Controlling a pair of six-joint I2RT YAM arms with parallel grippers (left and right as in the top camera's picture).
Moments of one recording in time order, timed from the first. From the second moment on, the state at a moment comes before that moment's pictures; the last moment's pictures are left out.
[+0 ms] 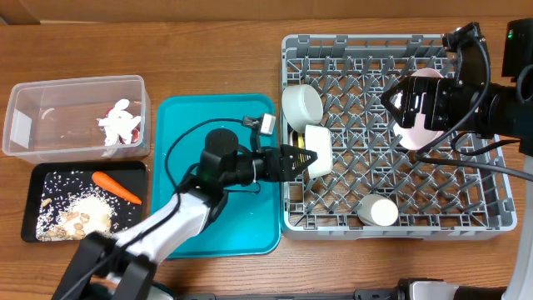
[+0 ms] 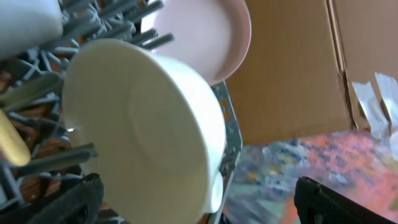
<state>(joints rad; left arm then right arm) -0.48 1.51 0.61 0.59 0.78 -0.94 -0.01 1.49 2.09 -1.59 -0.42 0.04</state>
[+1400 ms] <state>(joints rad) -0.55 1.42 0.90 0.13 0.36 -0.26 -0.01 1.49 2.09 -1.59 -0.42 0.04</state>
